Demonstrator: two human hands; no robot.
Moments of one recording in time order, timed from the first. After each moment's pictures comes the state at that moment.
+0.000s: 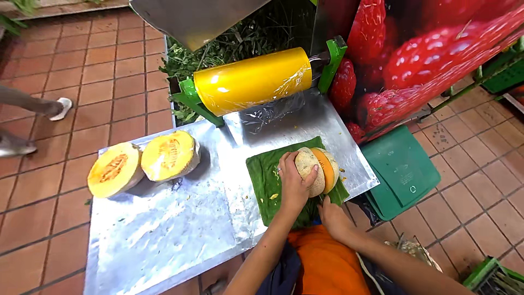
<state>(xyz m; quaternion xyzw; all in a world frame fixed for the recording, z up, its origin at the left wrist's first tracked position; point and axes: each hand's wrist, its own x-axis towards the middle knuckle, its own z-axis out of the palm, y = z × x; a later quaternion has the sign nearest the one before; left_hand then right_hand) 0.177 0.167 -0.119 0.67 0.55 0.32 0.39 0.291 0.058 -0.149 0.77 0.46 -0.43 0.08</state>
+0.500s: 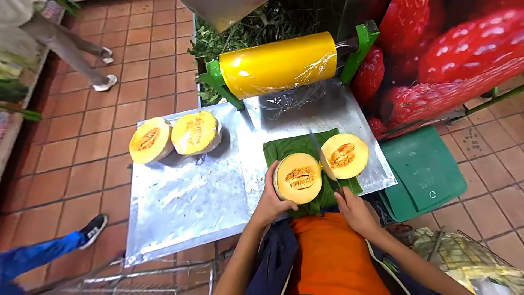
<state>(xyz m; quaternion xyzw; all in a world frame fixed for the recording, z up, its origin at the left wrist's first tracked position) 0.051 0.130 -0.168 0.56 0.45 0.36 0.59 0.329 0.035 -0.169 0.72 0.51 -0.45 -0.15</state>
